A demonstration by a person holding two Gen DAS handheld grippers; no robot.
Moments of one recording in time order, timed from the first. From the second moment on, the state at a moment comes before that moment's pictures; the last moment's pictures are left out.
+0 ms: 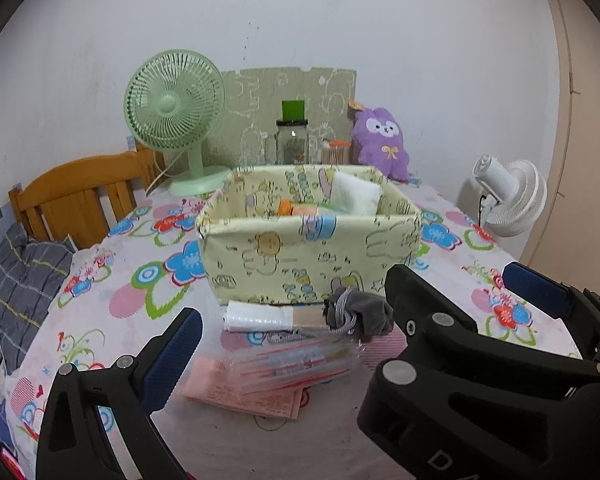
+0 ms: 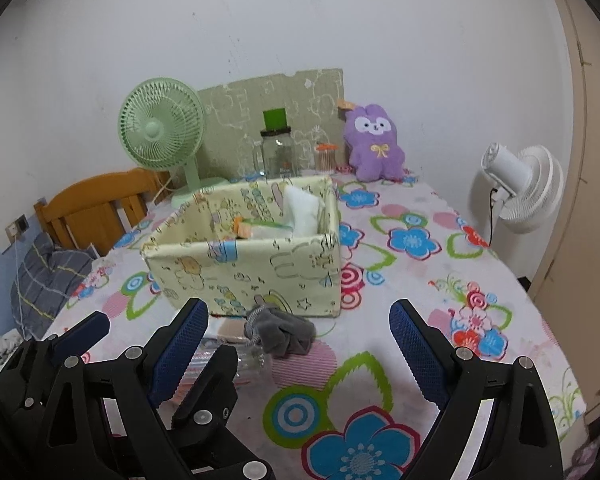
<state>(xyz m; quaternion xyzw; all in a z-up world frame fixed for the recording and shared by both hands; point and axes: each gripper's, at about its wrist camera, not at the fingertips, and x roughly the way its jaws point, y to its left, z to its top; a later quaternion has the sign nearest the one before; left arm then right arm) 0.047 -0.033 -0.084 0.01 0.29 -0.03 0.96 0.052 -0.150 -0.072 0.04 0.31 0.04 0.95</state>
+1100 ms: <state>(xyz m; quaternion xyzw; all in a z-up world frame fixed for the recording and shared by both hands) 0.093 -0.010 -0.133 -0.01 0.36 0.00 0.93 0.116 -0.129 -0.130 0.03 0.39 0.06 0.92</state>
